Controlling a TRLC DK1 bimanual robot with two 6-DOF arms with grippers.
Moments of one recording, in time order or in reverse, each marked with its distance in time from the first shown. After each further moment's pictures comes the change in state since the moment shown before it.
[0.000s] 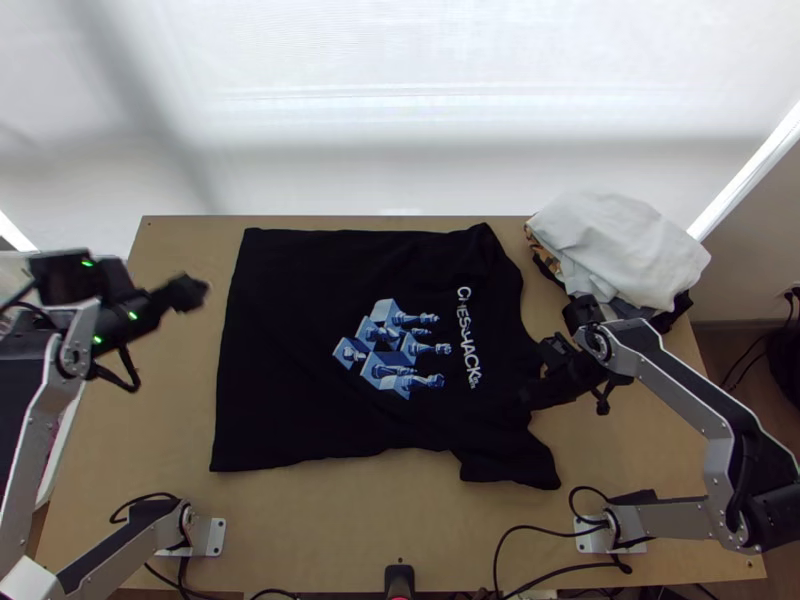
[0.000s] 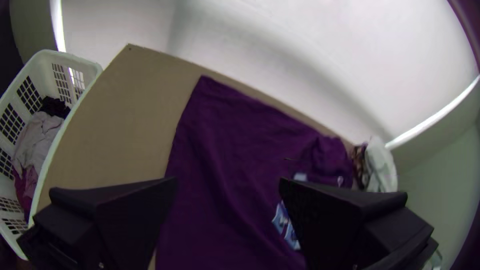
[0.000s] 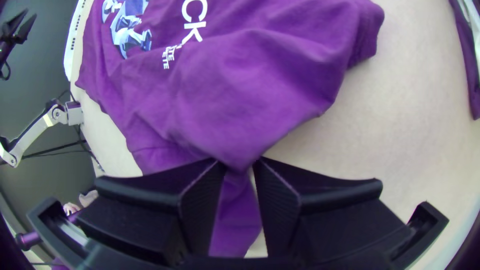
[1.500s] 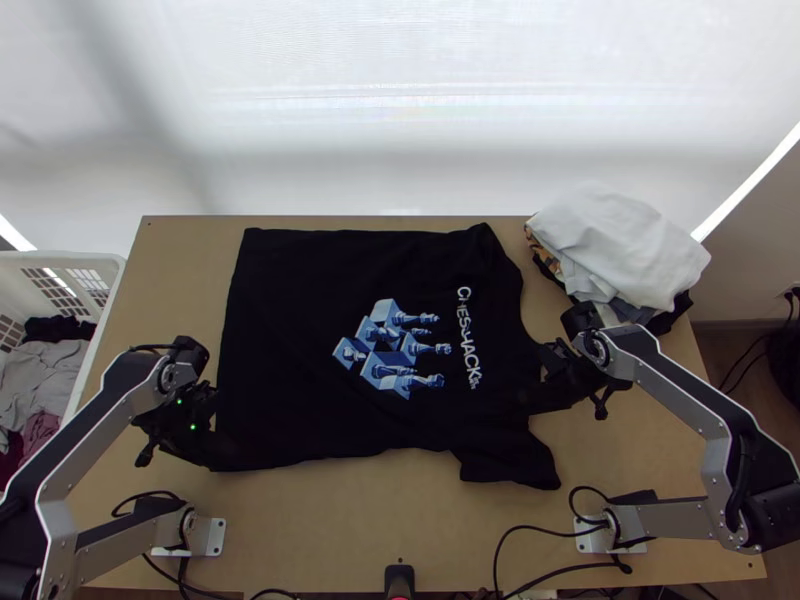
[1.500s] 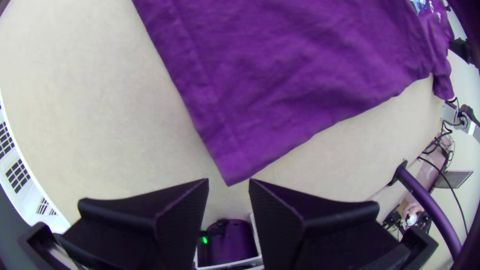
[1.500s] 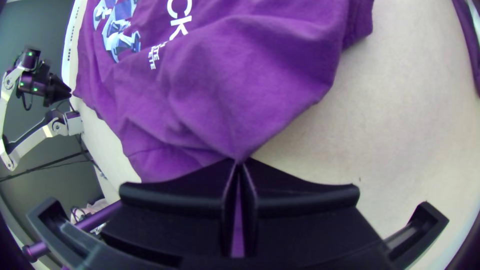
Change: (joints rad) left arm -0.133 0.180 -0.427 -0.428 -0.170 0.540; right arm -0.008 -0.011 -0.040 0.029 0.000 0.065
